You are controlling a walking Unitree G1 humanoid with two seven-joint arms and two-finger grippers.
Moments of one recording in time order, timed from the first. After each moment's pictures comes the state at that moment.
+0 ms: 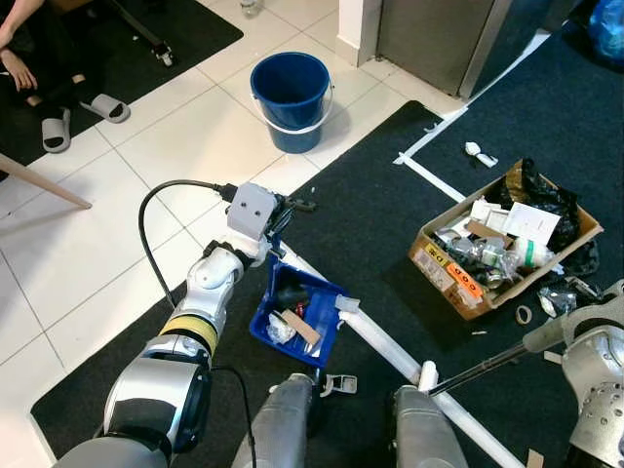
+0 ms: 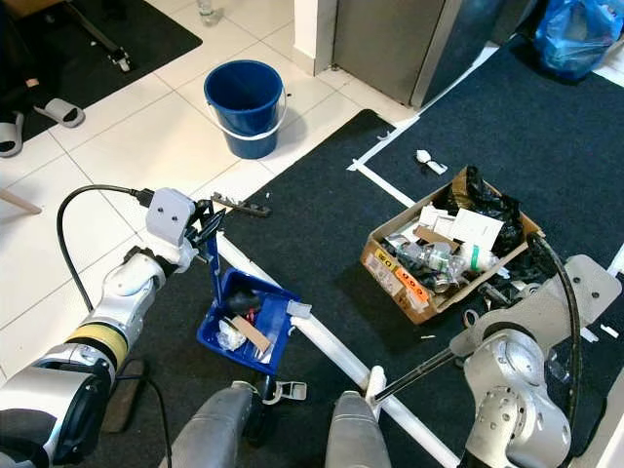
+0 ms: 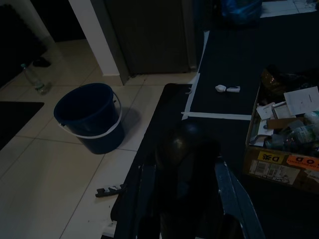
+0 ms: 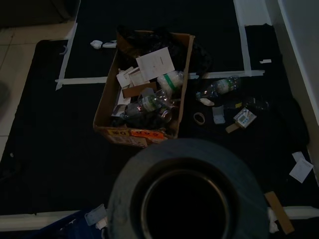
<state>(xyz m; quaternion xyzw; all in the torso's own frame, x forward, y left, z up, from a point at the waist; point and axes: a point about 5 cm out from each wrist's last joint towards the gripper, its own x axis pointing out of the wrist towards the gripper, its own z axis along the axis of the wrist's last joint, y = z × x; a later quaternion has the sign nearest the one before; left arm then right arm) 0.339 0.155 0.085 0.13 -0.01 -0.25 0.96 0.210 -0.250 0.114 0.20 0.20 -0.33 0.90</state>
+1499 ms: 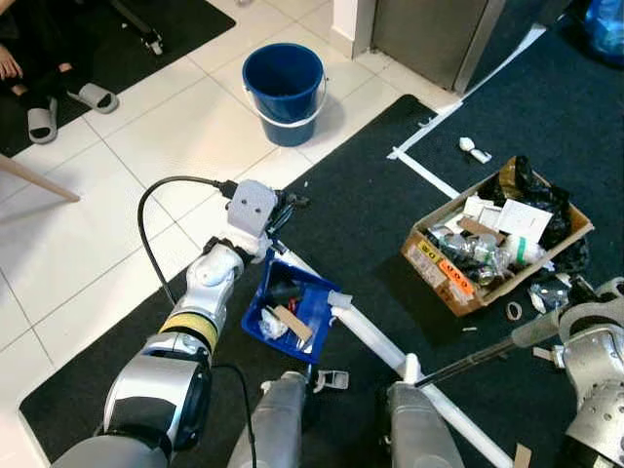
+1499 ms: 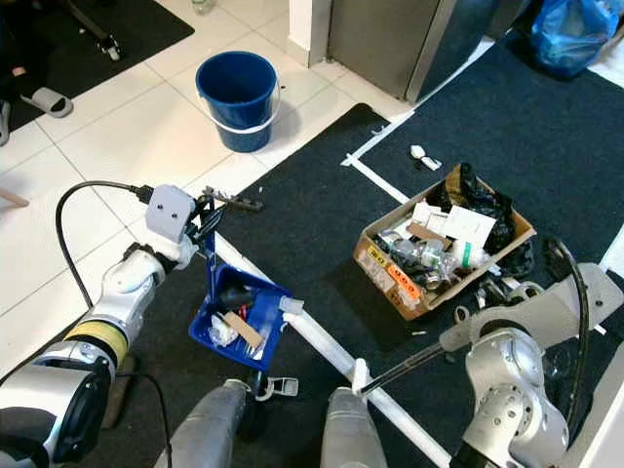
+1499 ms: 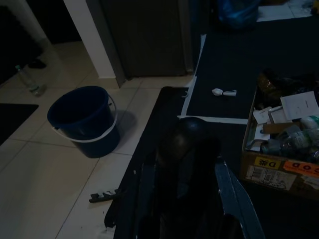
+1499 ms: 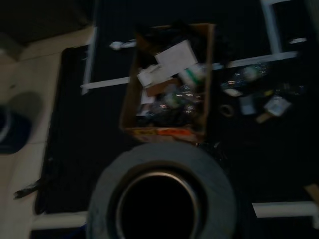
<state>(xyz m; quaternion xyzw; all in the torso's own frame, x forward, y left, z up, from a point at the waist) 0.341 0.153 0.088 0.13 -0.01 -0.26 0.96 0.229 -0.233 0.112 0.28 0.21 -0.25 0.90</state>
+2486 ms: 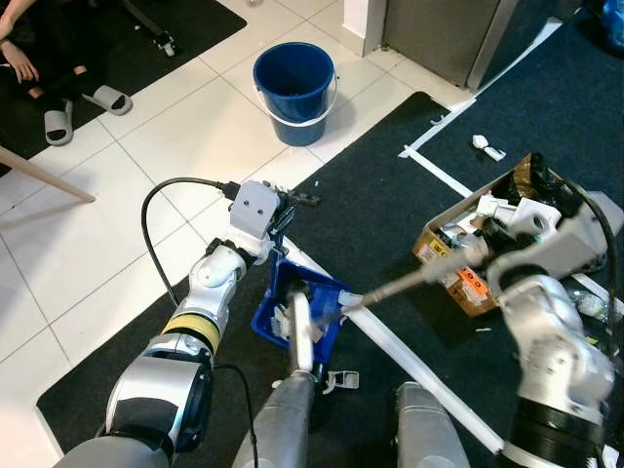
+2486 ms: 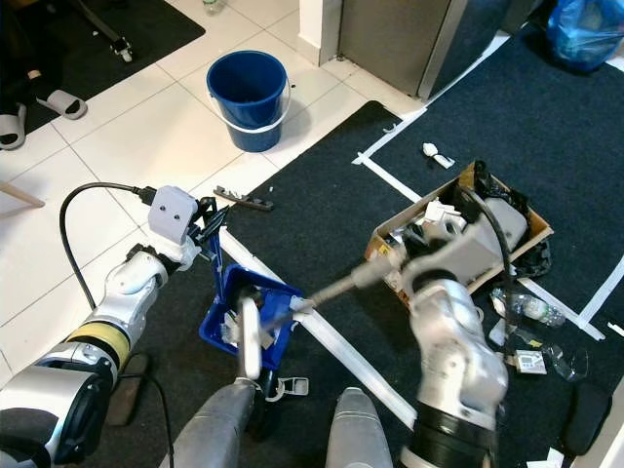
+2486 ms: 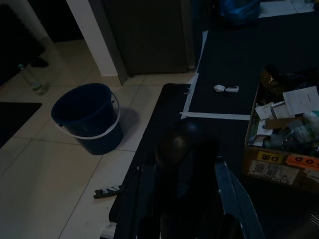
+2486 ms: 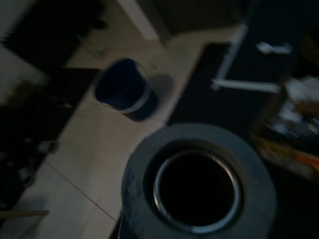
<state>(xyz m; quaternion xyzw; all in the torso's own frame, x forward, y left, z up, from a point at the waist) 0.336 0.147 0.083 0.12 -0.01 -0.26 0.96 0.285 -0.171 0.157 0.26 0.02 -0.04 0.96</state>
